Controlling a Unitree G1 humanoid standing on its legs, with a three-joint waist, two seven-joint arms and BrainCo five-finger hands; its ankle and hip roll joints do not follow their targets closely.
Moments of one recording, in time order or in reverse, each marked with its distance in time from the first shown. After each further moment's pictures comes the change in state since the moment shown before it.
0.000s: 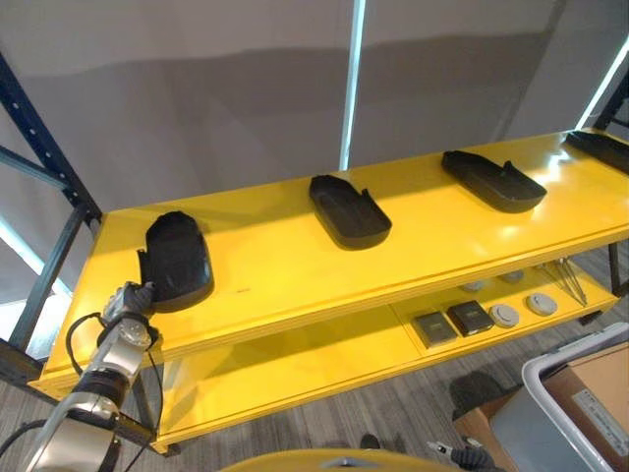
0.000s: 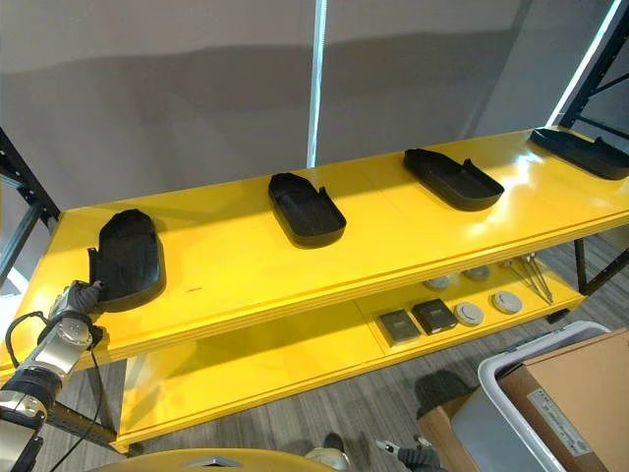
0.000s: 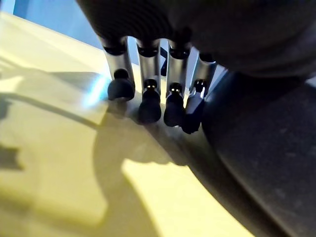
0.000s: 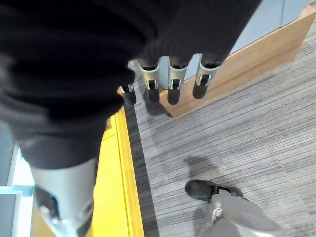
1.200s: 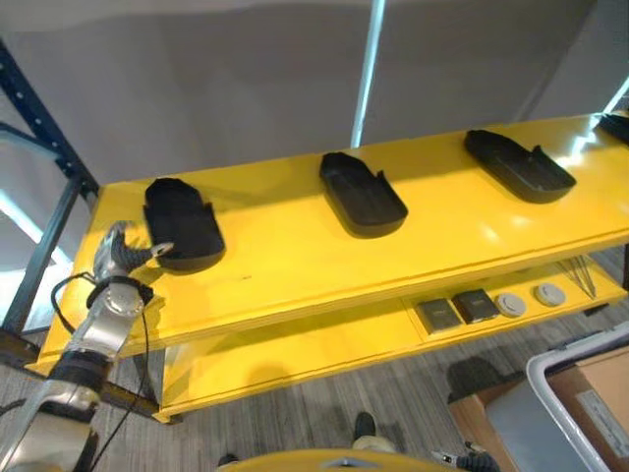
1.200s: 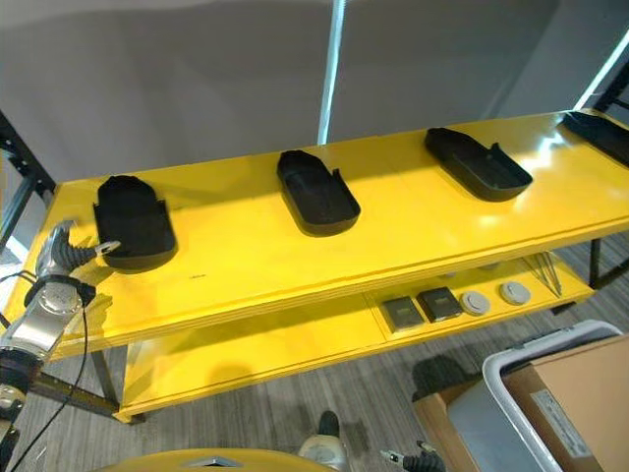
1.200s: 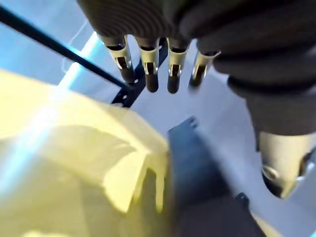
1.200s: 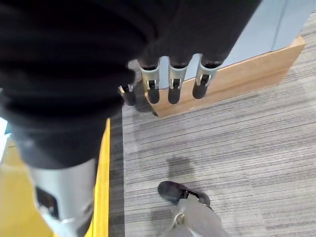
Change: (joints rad) left arm 0.021 0.148 0.026 -0.417 -0.092 -0.074 0.080; right arm 0.012 -0.031 0.031 0.030 -0.046 -0.028 0.041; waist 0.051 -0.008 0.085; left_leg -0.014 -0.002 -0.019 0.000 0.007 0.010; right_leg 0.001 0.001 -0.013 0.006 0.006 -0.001
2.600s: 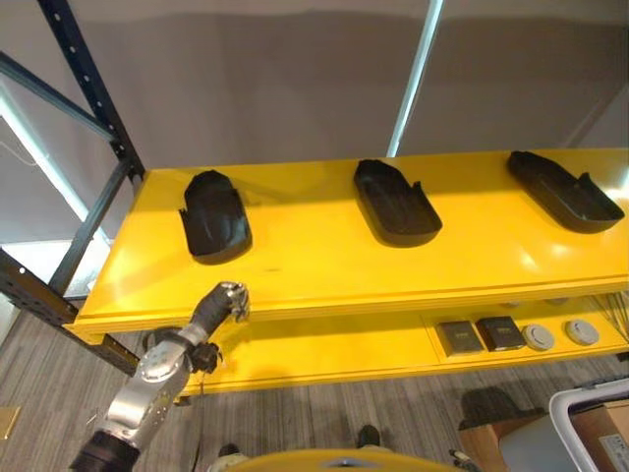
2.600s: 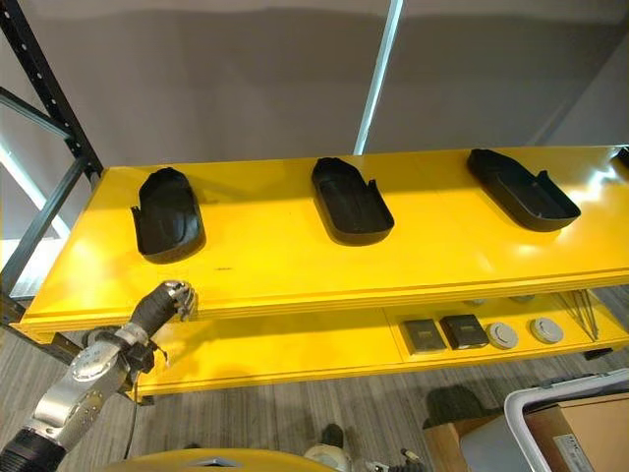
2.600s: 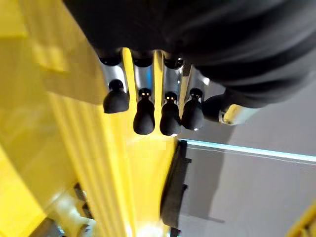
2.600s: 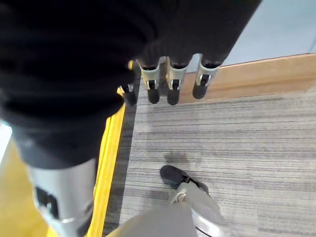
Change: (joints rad) left arm 0.359 -0.191 -0.070 -0.456 -0.627 -0.175 -0.579; right arm 0.026 0.038 0.070 -0.001 -0.041 -0.001 -0.023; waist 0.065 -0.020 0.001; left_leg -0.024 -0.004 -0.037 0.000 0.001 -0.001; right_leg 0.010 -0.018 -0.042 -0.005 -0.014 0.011
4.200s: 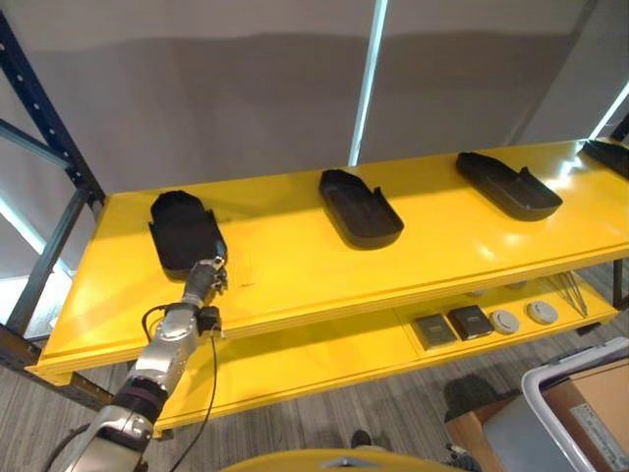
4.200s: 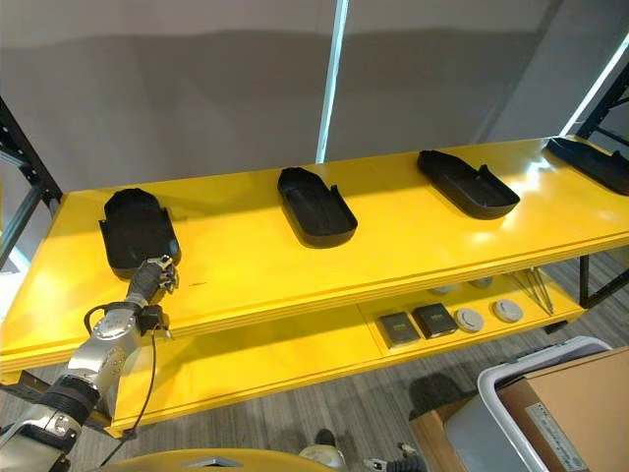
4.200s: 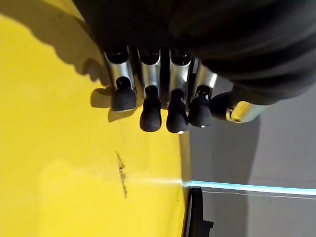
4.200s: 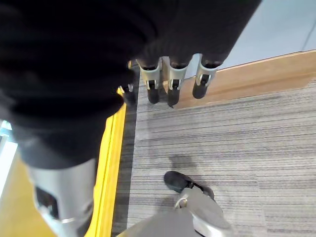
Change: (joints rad) left arm -0.304 -0.120 0.013 0.549 0.101 -0.019 0.287; right arm -0.013 -0.017 0.010 -0.038 -0.041 0.030 0.031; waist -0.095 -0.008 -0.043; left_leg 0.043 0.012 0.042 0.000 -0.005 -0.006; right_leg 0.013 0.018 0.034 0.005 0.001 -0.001
